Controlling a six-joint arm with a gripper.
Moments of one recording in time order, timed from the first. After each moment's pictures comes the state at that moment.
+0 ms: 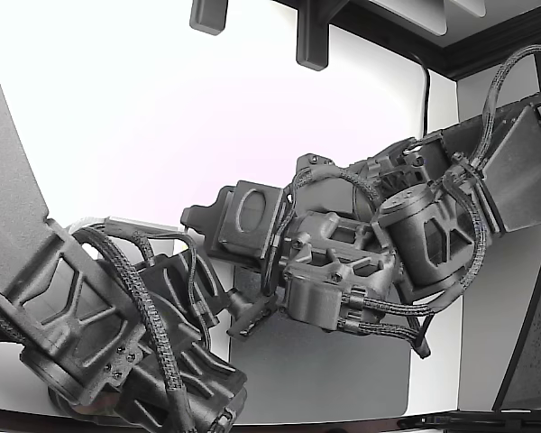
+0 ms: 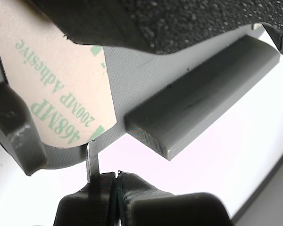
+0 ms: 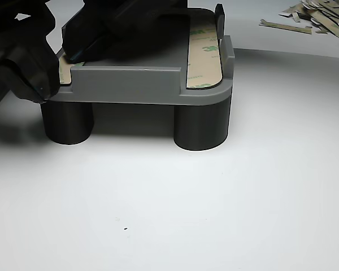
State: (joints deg) arm 35.0 118.7 141.7 40.1 36.4 -53.2
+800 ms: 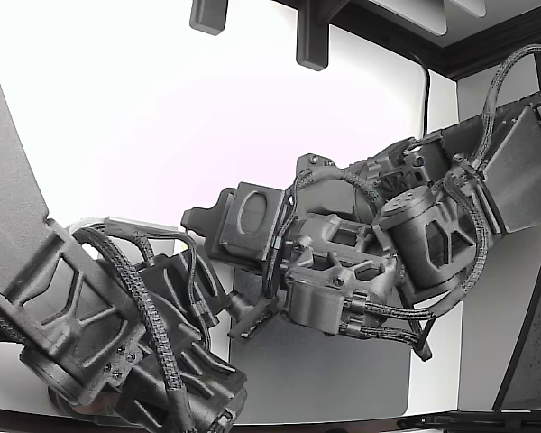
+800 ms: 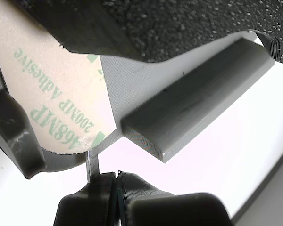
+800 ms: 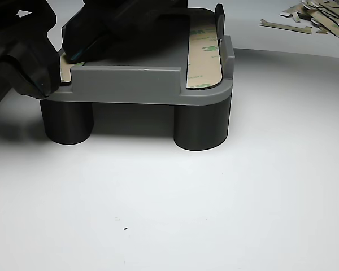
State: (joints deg) arm 35.7 118.6 141.2 40.7 36.6 -52.0
